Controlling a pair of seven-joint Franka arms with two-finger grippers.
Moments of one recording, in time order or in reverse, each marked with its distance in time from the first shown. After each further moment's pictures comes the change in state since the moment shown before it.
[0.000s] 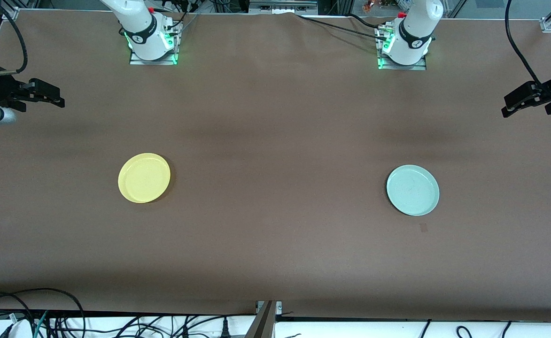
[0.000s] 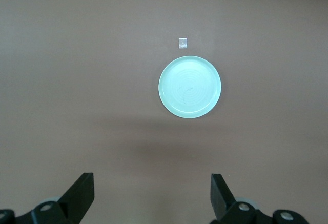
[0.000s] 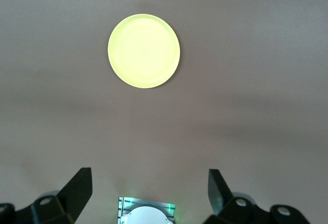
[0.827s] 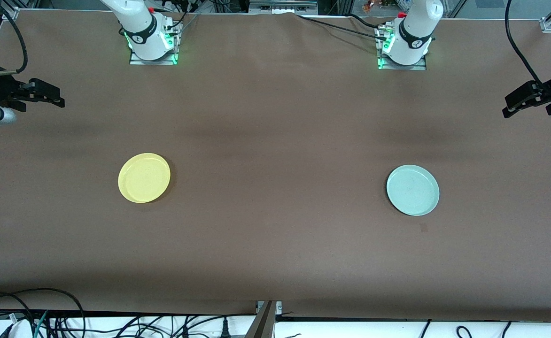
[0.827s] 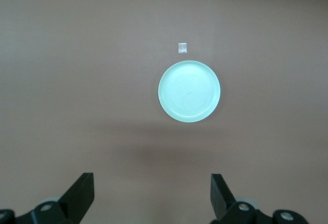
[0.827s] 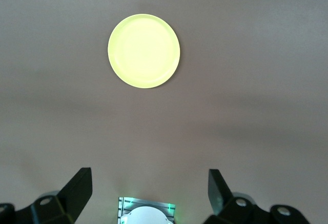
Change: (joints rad) left arm 0.000 -0.012 0.000 -0.014 0.000 0.026 0.000; right arm 0.000 0.000 0.000 0.000 0.000 0.000 0.000
